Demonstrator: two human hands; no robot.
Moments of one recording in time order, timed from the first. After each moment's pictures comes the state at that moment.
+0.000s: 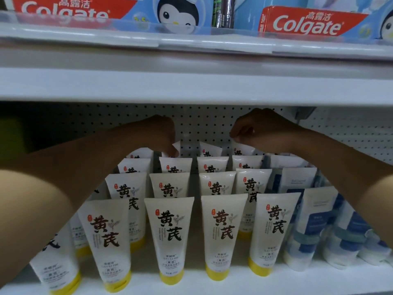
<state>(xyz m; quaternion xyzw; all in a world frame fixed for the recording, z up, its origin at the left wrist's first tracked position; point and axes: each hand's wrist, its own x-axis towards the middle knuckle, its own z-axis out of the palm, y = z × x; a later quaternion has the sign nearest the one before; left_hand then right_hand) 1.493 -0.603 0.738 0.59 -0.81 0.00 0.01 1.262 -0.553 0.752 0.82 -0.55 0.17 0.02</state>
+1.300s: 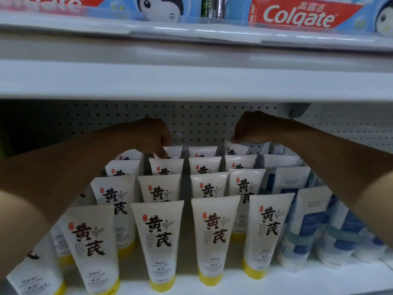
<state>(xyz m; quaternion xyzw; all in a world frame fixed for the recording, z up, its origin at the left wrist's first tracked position) 1.489 -0.606 0.732 0.57 -0.82 -0.05 0.05 1.246 -0.602 0.746 0.76 -0.65 0.04 0.02</state>
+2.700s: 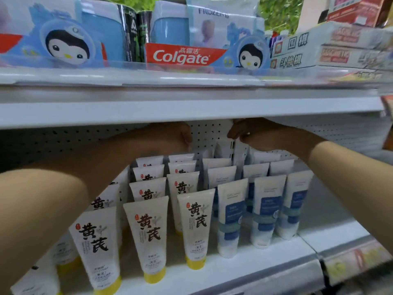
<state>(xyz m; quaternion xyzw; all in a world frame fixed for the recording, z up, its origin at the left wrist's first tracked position) 1.366 -0.579 0.756 0.45 -0.88 -0.07 0.13 1.140 -0.519 0.764 0.75 -0.65 0.11 -0.02</state>
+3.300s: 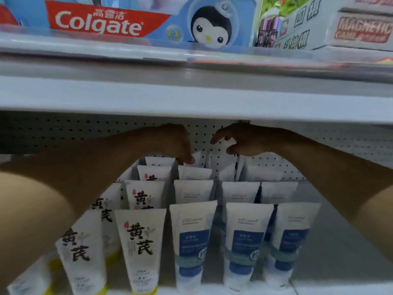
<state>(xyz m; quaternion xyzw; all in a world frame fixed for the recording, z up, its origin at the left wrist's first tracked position) 1.292 -0.602 0.744 0.54 -0.84 -0.06 0.06 1.094 -0.599 0.752 0.84 -0.53 0.03 -0.03</state>
